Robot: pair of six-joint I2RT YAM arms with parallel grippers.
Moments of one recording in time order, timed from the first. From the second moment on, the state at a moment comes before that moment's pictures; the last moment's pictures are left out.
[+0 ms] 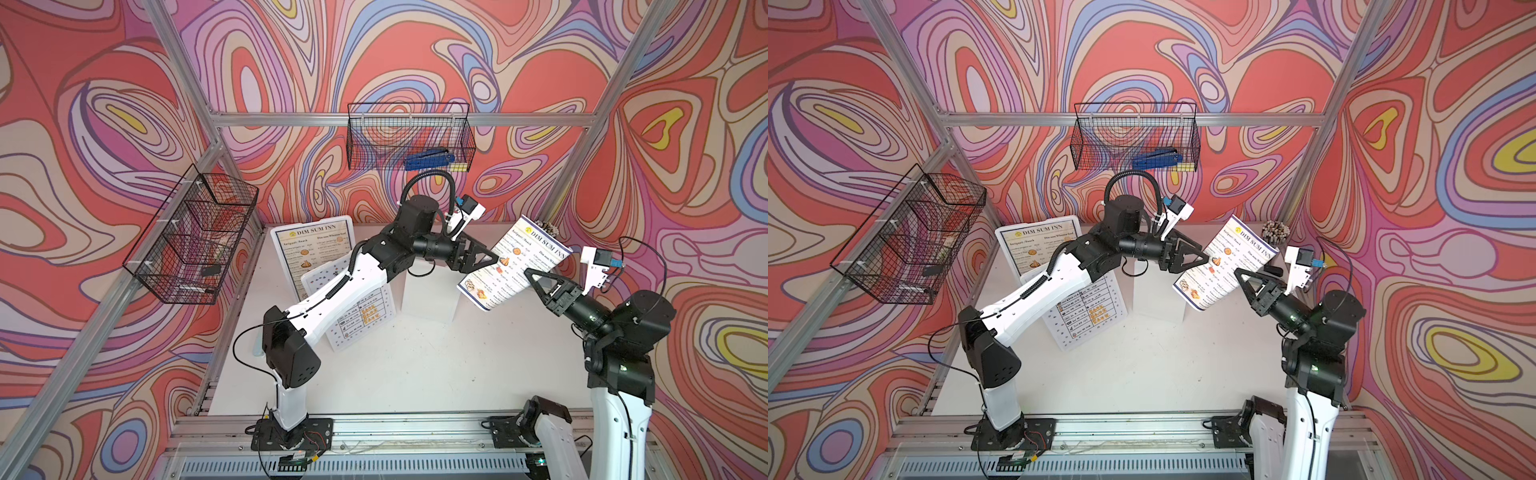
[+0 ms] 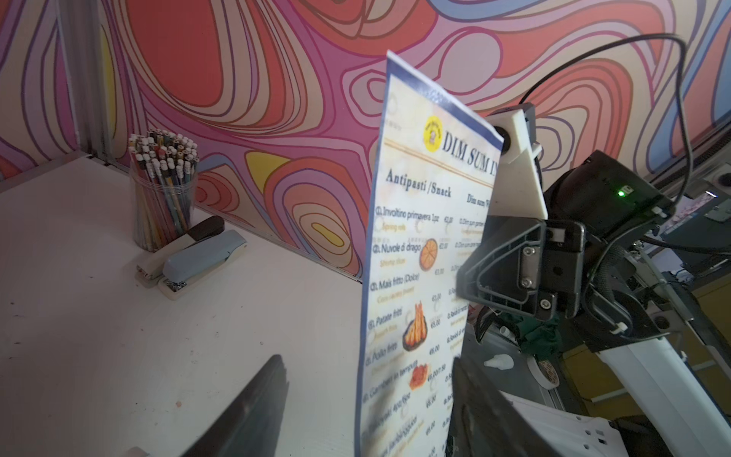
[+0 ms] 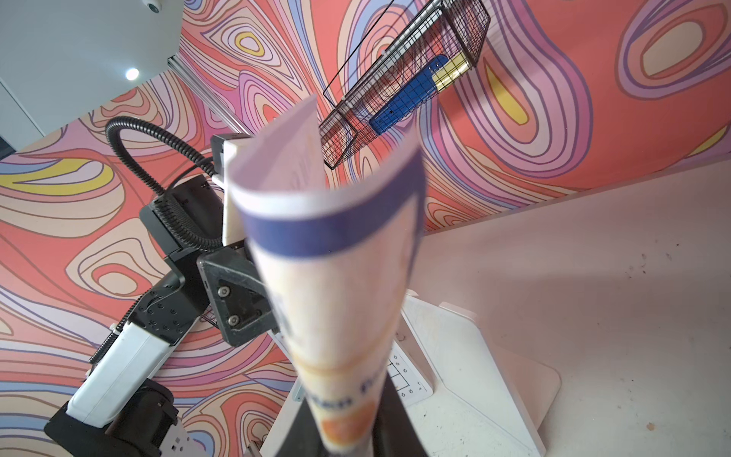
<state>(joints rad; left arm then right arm) -0.80 1.89 1.96 -0.33 0.79 -0.34 -0.40 0.64 0.88 -0.23 -1.07 0.70</state>
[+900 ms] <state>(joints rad) -0.80 1.94 2.05 -0.34 0.83 -0.34 -0.32 0.70 0.88 -0.27 -0.94 0.64</state>
